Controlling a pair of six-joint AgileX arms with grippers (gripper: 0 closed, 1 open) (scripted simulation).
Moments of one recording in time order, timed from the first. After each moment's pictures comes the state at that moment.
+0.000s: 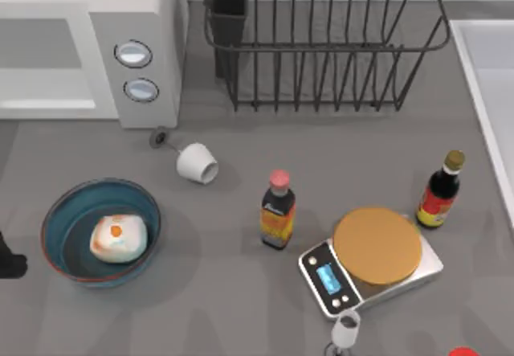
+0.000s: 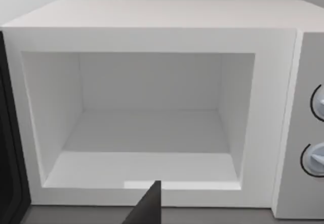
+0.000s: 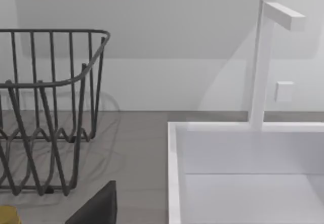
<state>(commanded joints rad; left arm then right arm) 0.00 0.00 0.00 0.00 0.00 0.00 0.00 0.00 0.00 0.00 0.00 0.00</state>
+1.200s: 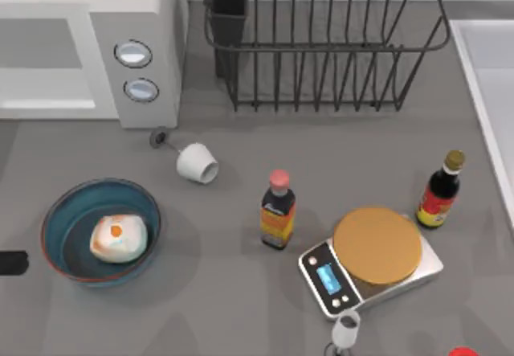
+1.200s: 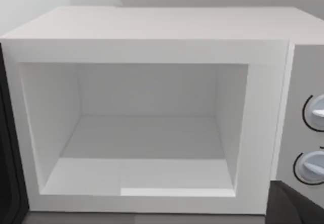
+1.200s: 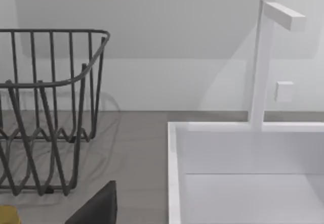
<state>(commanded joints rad) -0.08 0.01 0.05 -0.04 -0.08 0.00 0.00 0.00 0.00 0.00 0.00 0.00</state>
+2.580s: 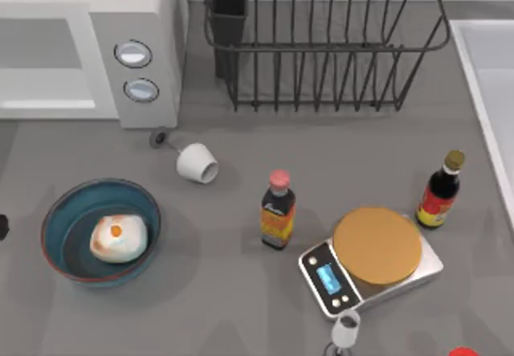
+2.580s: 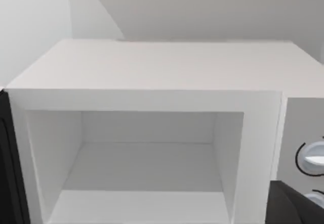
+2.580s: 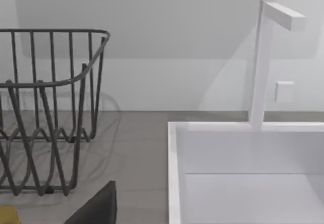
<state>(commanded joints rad) -0.08 0.17 0.23 -0.06 -0.08 0.00 0.00 0.00 0.00 0.00 0.00 0.00</state>
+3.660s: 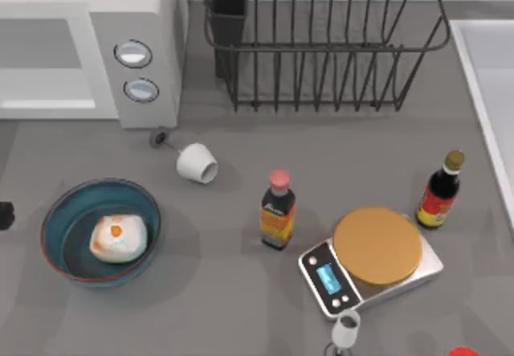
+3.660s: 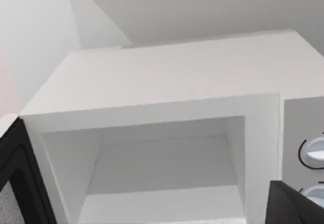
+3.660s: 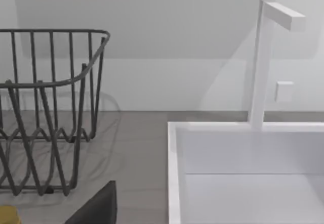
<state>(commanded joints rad) -0.33 0.26 0.41 -0.21 -0.35 0.10 0.00 0.00 0.00 0.00 0.00 0.00</state>
